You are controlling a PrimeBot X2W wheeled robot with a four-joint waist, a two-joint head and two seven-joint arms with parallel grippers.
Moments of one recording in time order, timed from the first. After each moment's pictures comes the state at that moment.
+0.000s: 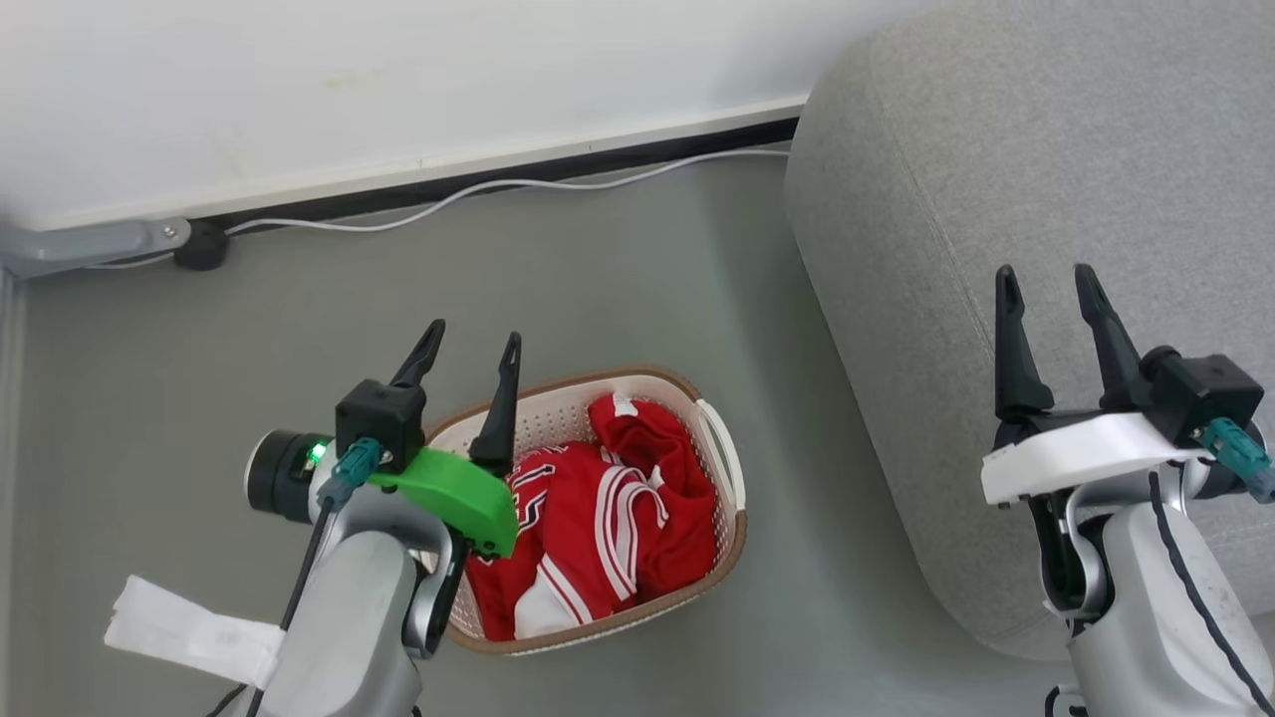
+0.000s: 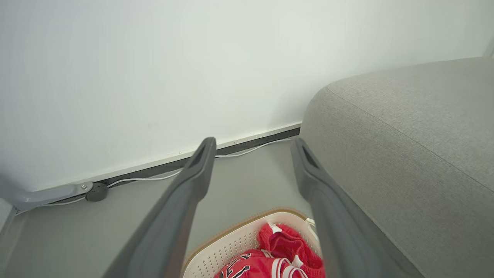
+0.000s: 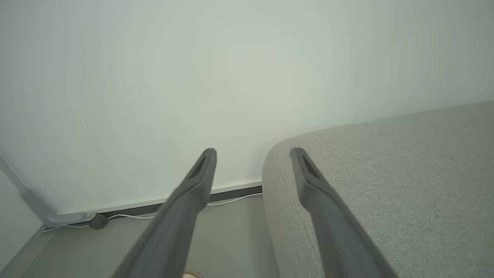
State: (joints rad) left arm -0.39 0.04 -0.44 0.44 -0.32 0.00 -0.25; right arm -0.19 -0.05 0.05 0.20 0.18 0.02 -0.26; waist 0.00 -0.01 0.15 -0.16
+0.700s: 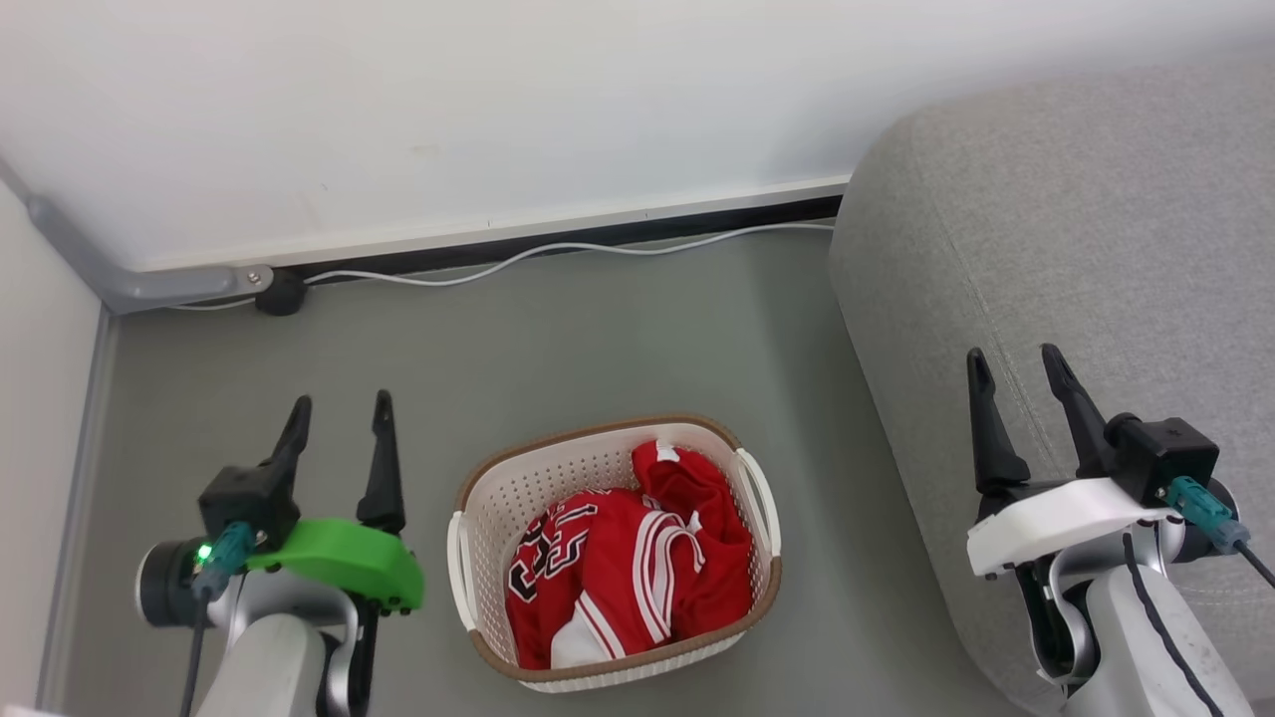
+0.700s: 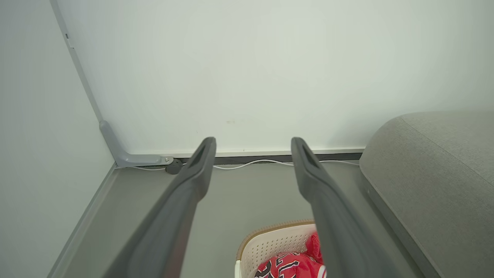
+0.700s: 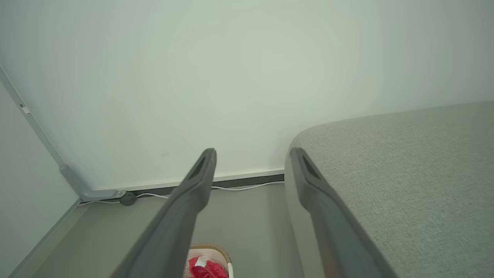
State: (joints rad) left arm -0.21 0.08 -0.27 0.33 -0.36 0.06 -0.25; right arm -0.10 -0.05 0.07 0.24 0.17 0.04 -0.26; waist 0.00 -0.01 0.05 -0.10
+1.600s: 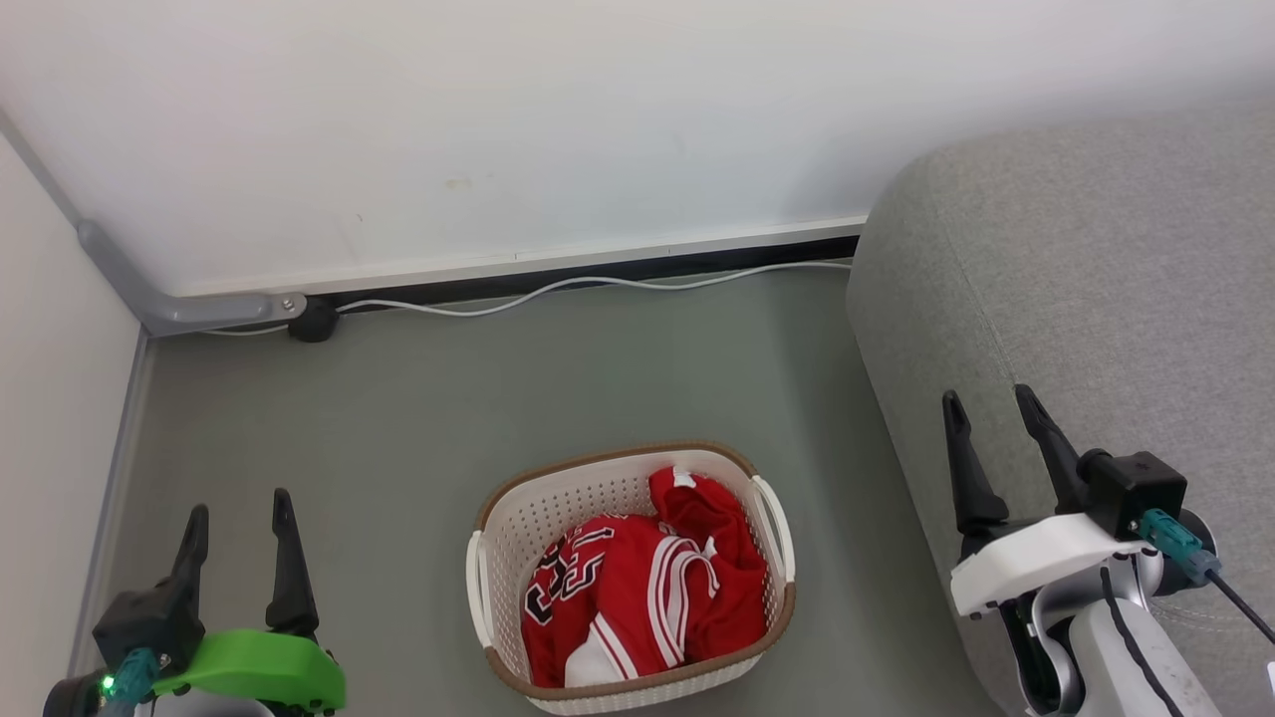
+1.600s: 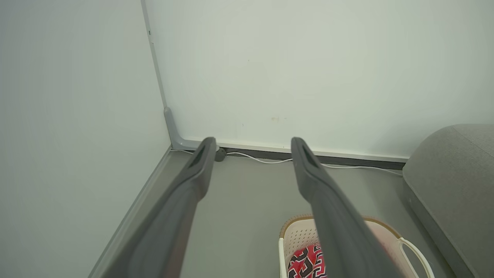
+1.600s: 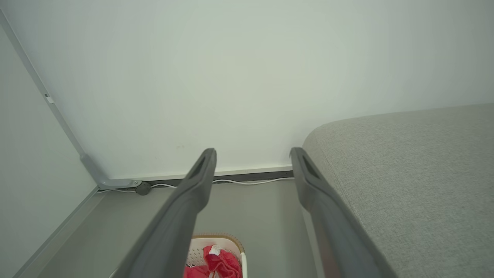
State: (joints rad) left arm 0.04 0.12 -0.10 0.17 -0.35 0.10 -0.25; right arm -0.05 -0.05 0.11 0.25 0.16 0.04 -0.26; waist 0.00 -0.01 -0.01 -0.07
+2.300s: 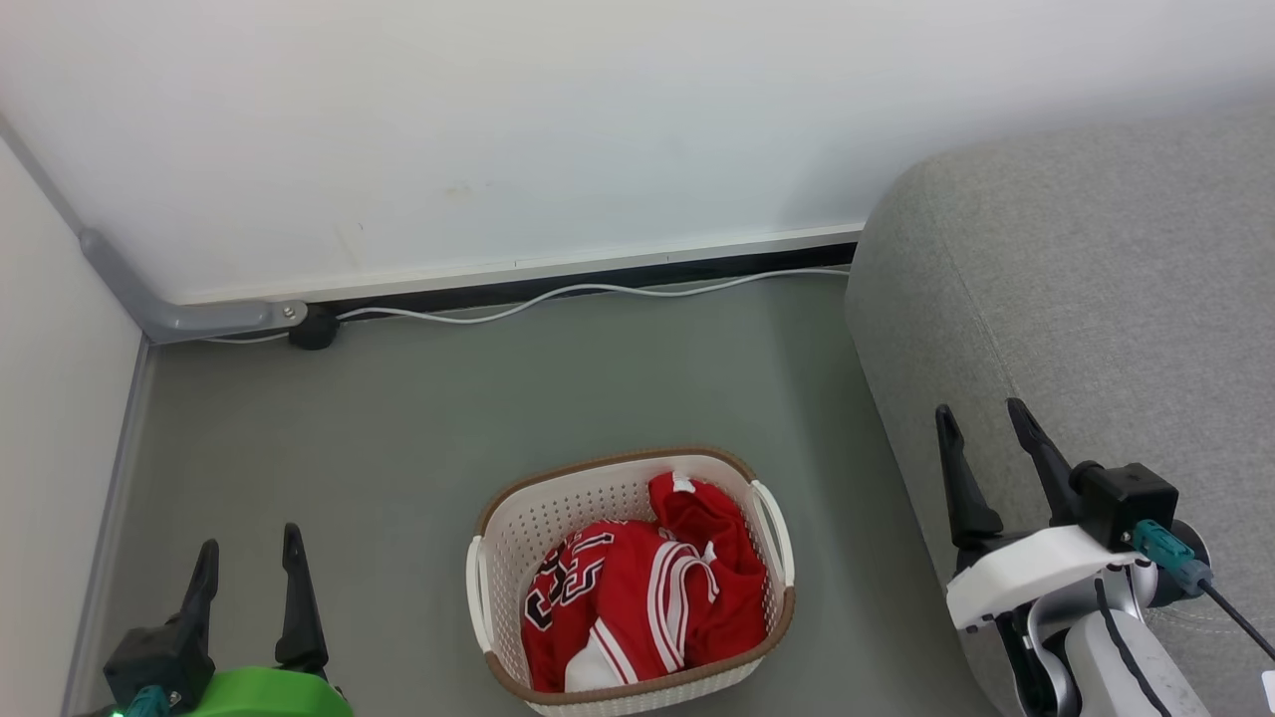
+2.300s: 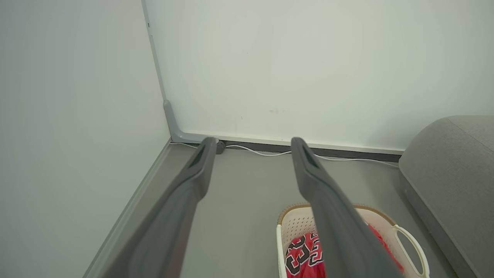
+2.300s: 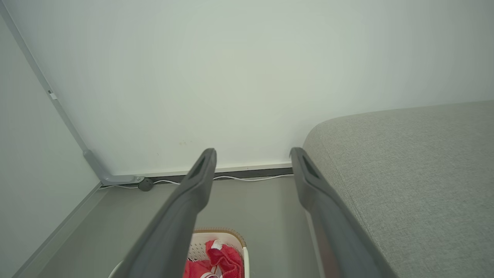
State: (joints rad) left arm 0.11 0.10 -0.09 0.12 -0.34 0.10 -0.25; right arm -0.03 -0.05 0.12 0.26 0.16 0.05 -0.26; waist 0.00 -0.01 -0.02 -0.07
